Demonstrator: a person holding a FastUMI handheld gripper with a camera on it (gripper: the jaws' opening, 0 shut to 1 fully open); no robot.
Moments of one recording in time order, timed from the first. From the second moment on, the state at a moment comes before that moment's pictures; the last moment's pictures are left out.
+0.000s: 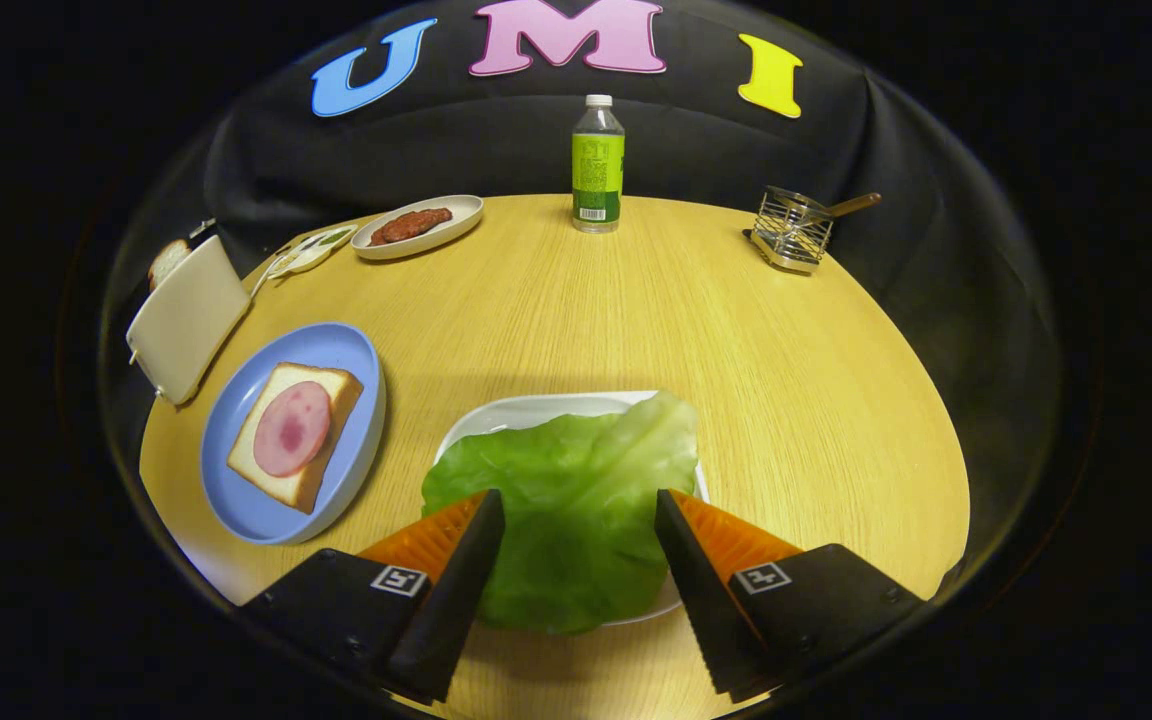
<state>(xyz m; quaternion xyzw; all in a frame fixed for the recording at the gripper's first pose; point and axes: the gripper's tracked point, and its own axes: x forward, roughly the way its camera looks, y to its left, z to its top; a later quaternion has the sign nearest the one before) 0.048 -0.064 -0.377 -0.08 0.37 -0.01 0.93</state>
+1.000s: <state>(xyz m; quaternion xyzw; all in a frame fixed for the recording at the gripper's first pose) 0.054 -0.046 -0.330 -0.02 0.40 0.06 0.91</state>
